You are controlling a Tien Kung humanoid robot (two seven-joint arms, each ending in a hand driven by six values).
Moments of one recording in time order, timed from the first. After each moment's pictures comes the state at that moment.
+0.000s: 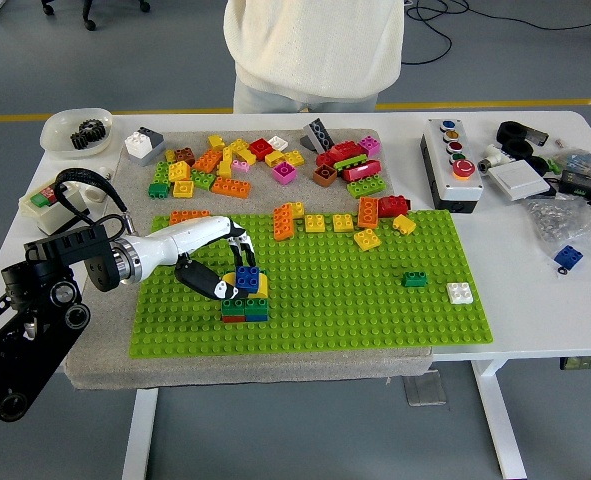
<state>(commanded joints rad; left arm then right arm) -0.44 0.22 -1.20 -1.38 1.99 -0.55 -0.01 0.13 -0.13 1.61 0.18 -2.27 0.15 -0.06</state>
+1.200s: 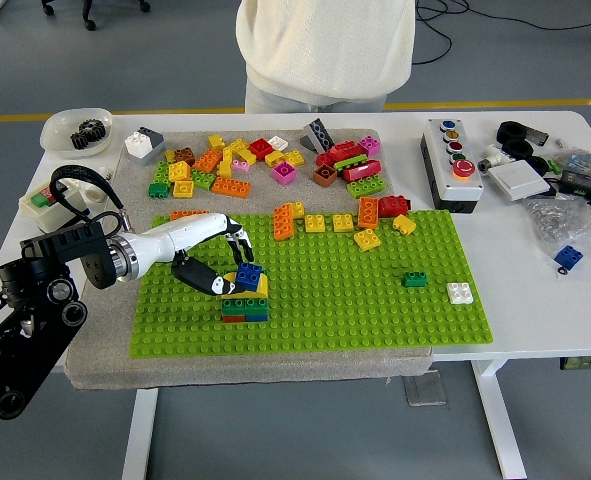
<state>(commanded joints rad) -0.44 0.23 -1.21 -1.38 1.99 -0.55 0.00 0.13 -0.13 1.61 0.18 -2.27 0.15 -0.06</state>
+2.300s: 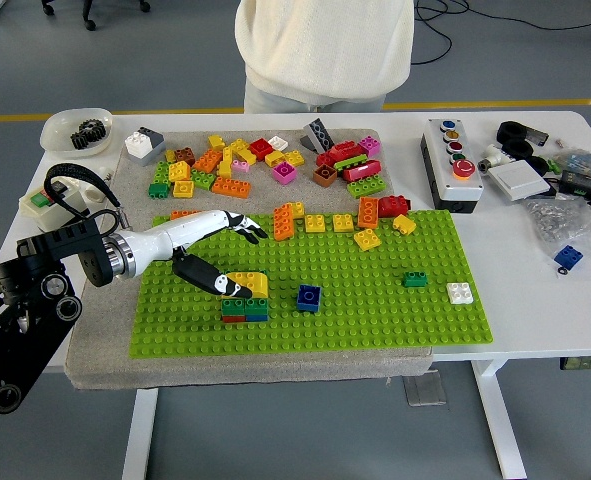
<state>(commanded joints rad) -0.45 0.23 -1.23 -1.36 1.93 -0.55 -0.05 0.13 -0.13 1.61 0.18 -2.27 0.15 -0.06</state>
